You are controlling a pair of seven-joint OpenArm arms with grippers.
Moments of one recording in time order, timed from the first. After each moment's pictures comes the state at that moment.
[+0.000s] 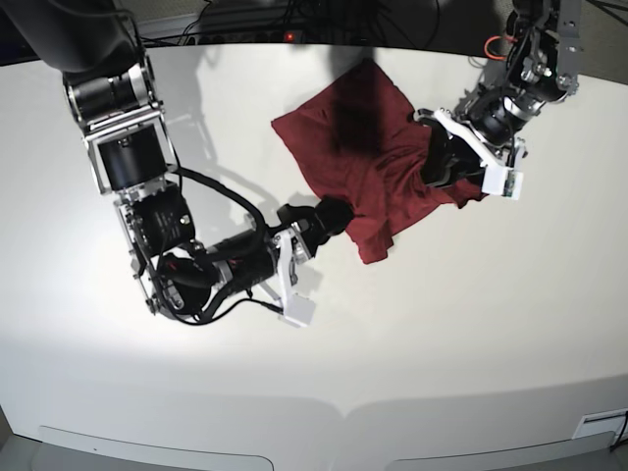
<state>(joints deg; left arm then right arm) 21.2 -11.9 -0.3 99.0 -31.3 -20.8 26.2 27.3 11.5 -18.5 64.6 73.7 36.5 -88.0</state>
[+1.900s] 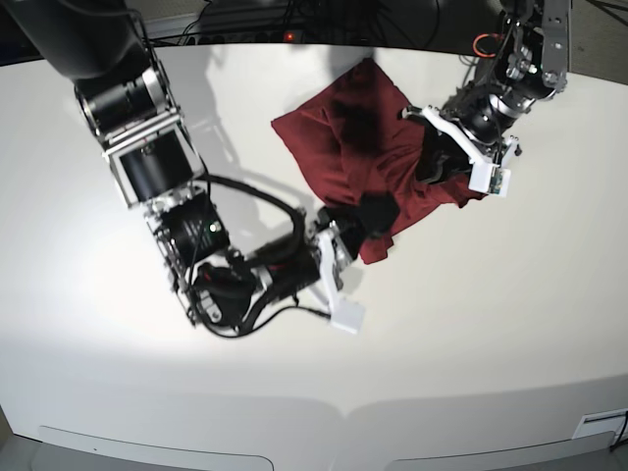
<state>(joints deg) 21.3 -8.7 -0.4 99.0 -24.6 -20.8 26.3 31.1 7.8 -25.9 64.6 81.4 36.5 -87.8</state>
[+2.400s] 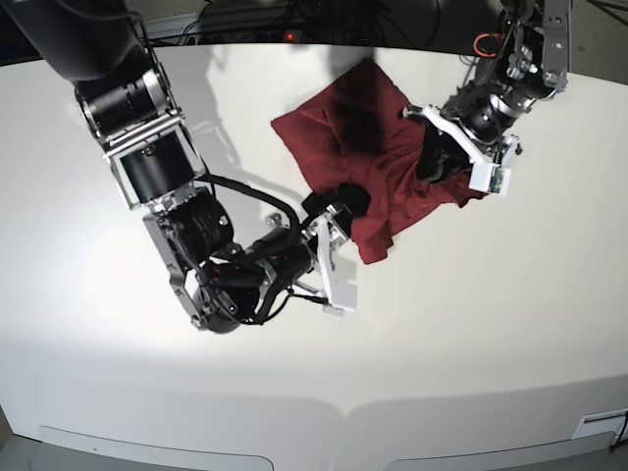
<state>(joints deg) 21.3 -8.7 -0.4 99.0 -24.6 -20.8 26.6 30.6 7.7 -26.8 64.7 63.7 36.5 -87.9</state>
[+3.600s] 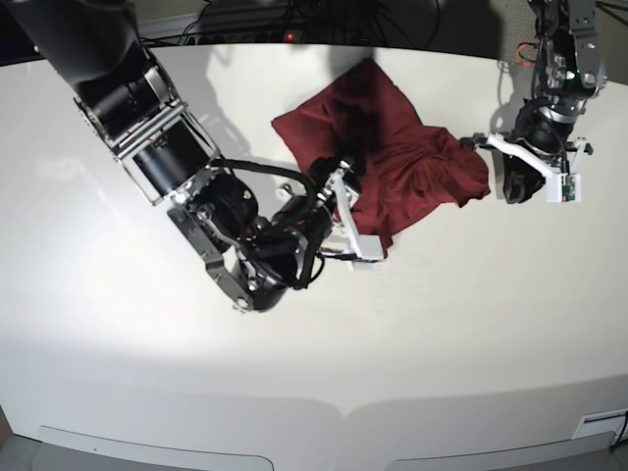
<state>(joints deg) 21.2 -8.5 -13.1 99.0 -17.9 -13.9 21.5 30.7 7.7 -39.2 64.7 59.7 36.5 -87.9</state>
